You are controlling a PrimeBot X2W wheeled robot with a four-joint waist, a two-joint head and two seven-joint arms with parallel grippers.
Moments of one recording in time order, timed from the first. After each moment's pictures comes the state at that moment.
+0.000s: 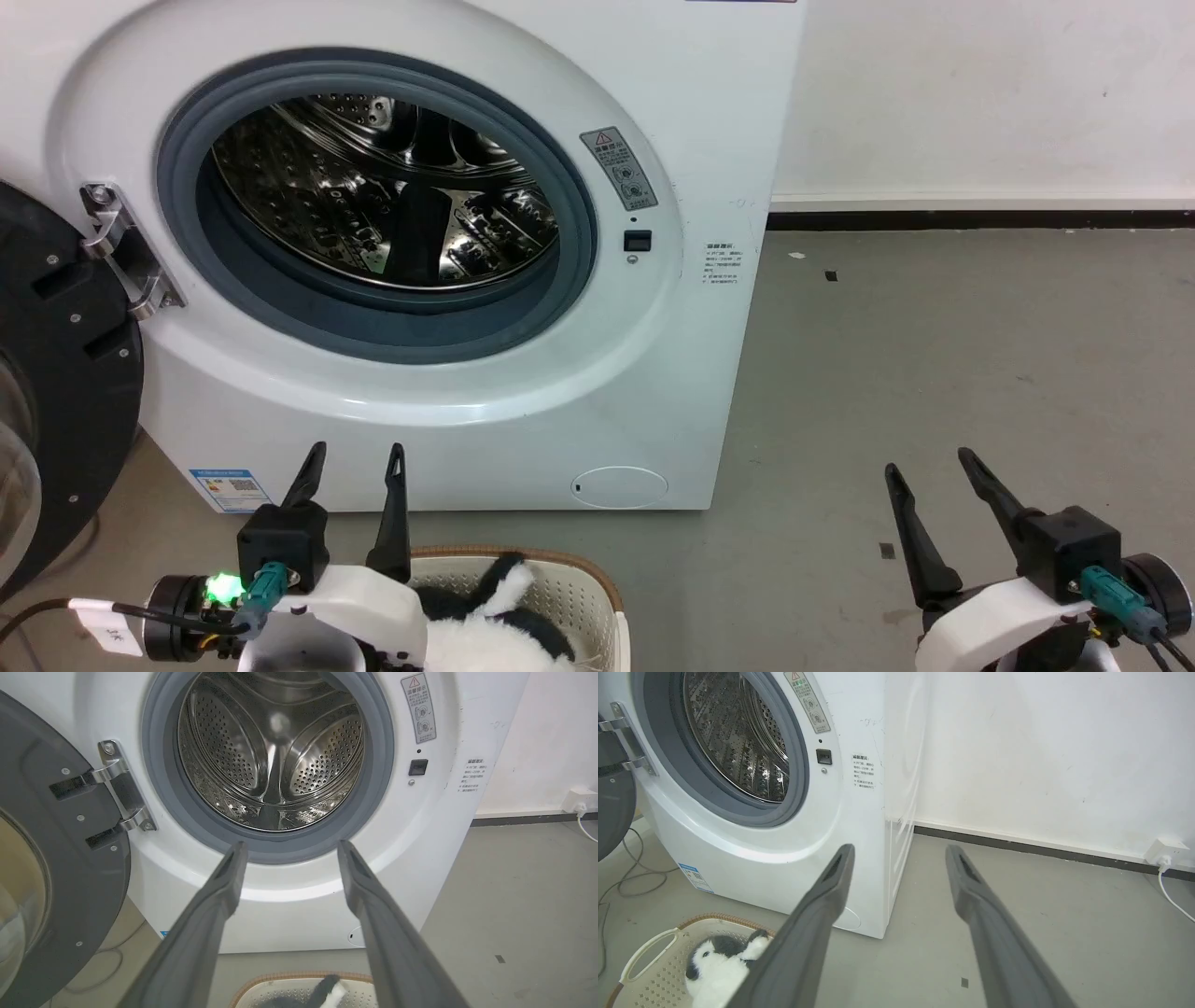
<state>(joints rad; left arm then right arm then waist) -0.01 0.05 0.00 0.01 0.00 0.01 0.00 0.01 -0.05 -0.01 0.00 0.01 0.13 -0.01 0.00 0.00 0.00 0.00</state>
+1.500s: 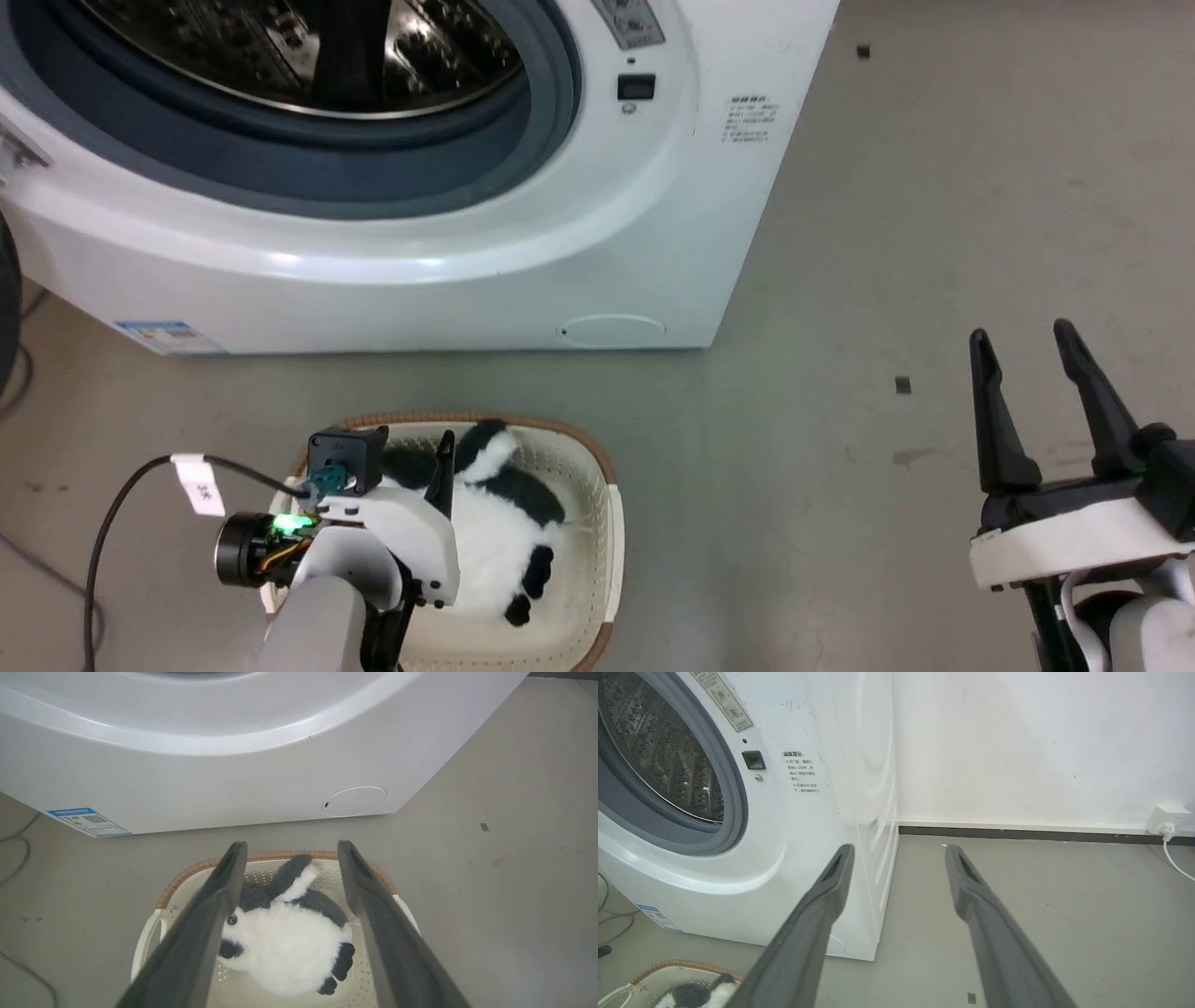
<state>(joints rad) -0.31 0.08 -0.09 0.50 -0.11 -0.03 0.01 -0.11 -0.05 -0.09 -0.09 0.10 0.13 -0.10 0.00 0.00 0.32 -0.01</state>
